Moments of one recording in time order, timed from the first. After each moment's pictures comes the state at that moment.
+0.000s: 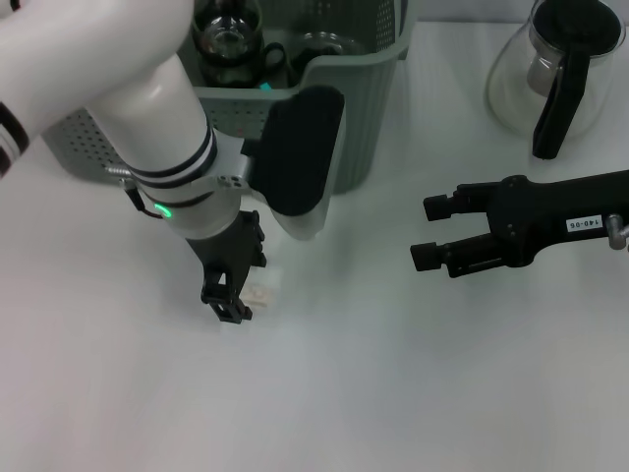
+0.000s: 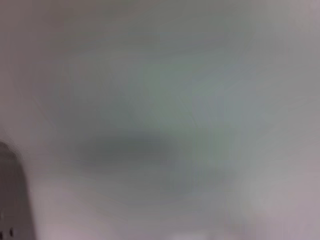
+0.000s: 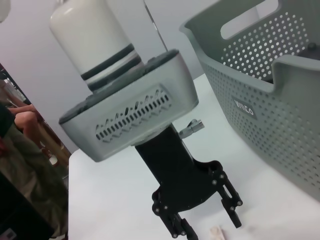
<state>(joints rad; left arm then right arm) -0.71 -2.17 1.59 1.15 2.74 1.53 -1.85 0.66 2.07 -0.78 -0.70 -2.15 -1.70 1.69</state>
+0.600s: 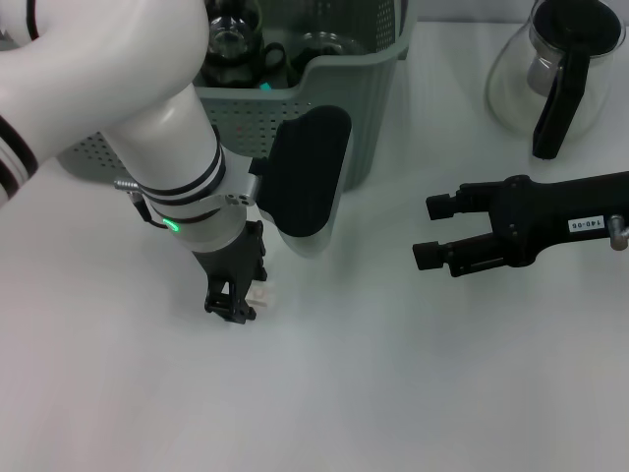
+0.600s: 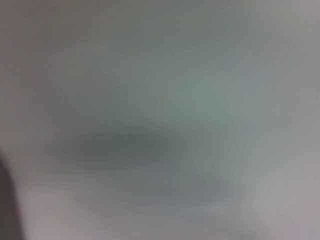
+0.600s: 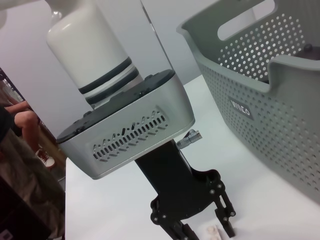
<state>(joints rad) -0.69 -2.17 1.65 1.14 2.74 1.49 -1.87 0.65 2.07 -0.78 -0.70 -2.15 -1.70 1.68</state>
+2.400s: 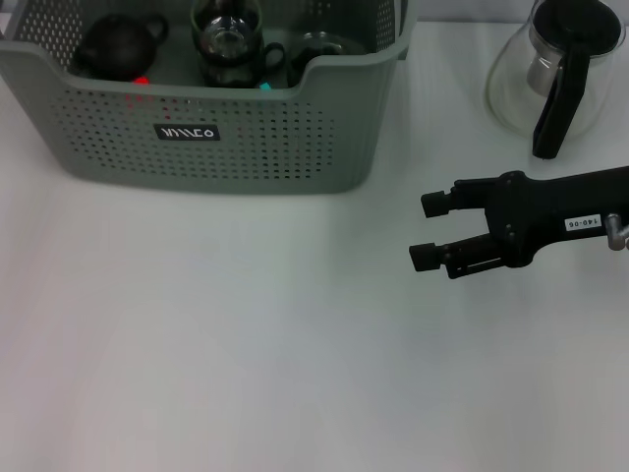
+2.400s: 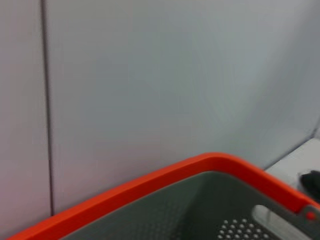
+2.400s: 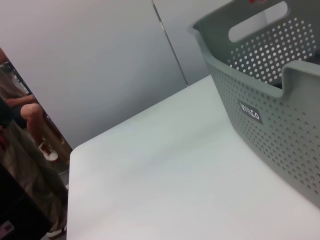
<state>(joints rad) -0.86 -1.88 0.67 0.99 2.32 1.41 -2.17 0.66 2.08 -0.79 -0.71 -2.15 -1.71 1.64</state>
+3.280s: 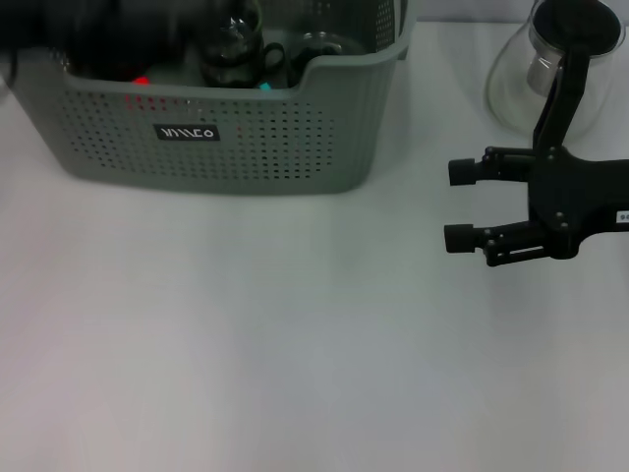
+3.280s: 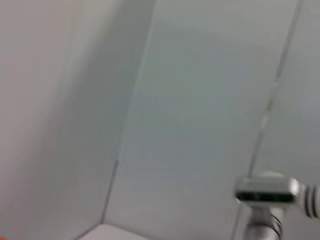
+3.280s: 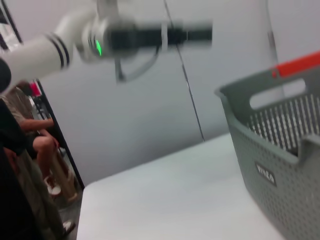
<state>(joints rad) -0.51 -2.05 0.53 1.12 1.77 1.99 -1.81 0.61 2.05 -0.71 -0.70 -2.03 -1.82 1.46</state>
